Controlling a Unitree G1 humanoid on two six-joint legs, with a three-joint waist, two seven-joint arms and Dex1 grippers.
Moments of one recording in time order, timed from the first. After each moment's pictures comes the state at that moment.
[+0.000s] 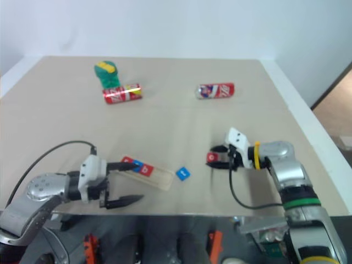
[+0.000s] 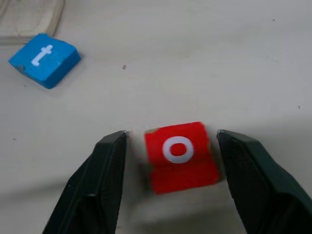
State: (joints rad) left arm -0.05 0.69 -0.06 -0.44 -0.49 0.29 -1.03; right arm -0.47 -0.74 0.09 0.25 0.16 0.24 1.24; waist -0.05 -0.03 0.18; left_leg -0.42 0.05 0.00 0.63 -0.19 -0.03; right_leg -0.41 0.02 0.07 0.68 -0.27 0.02
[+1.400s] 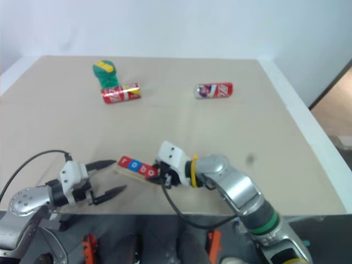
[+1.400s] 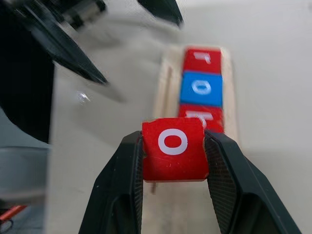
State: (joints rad) left arm 0.11 0.64 0.08 -0.28 -0.39 0.04 -0.94; right arm -0.51 -0.50 0.43 -0.39 0.28 0.81 0.82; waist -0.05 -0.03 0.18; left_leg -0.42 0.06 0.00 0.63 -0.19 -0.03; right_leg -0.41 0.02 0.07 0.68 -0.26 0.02
